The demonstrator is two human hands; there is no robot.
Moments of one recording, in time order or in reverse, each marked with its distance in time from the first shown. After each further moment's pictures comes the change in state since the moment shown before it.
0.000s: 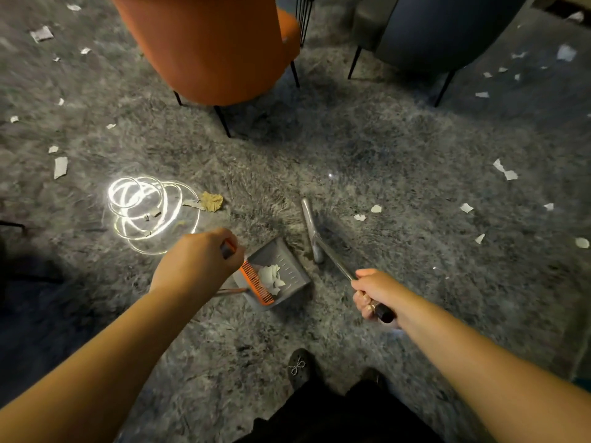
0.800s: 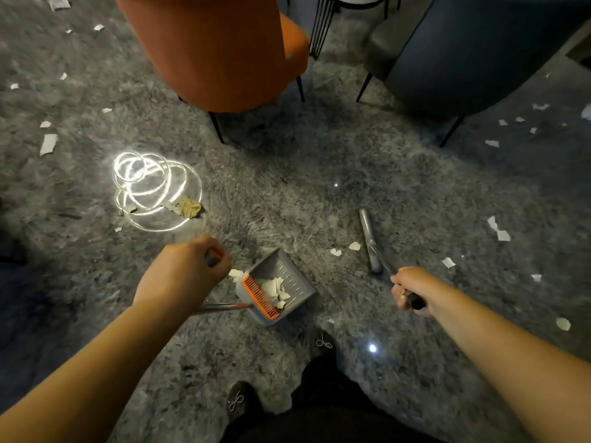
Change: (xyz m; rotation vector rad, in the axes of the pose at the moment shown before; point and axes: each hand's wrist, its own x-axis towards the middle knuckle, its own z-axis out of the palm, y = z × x) left_hand 0.106 0.135 0.022 -0.122 0.059 -0.235; right_hand 0.063 -0.206 -0.193 -0.211 0.196 0.080
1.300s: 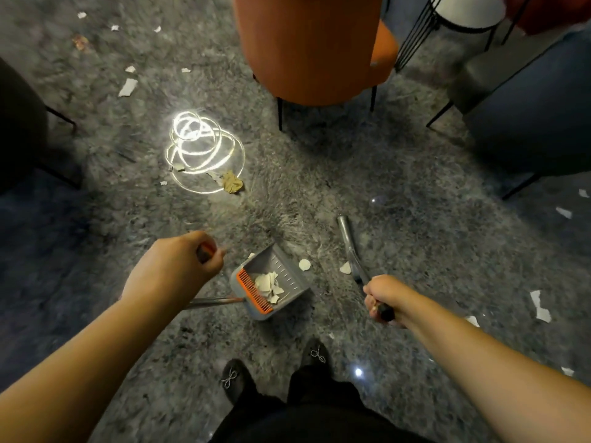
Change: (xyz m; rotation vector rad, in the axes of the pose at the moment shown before) left_hand -0.025 -0.036 -0.017 -0.055 0.072 -0.321; right_hand 0.008 -0.049 0.093 -0.495 -0.125 -0.011
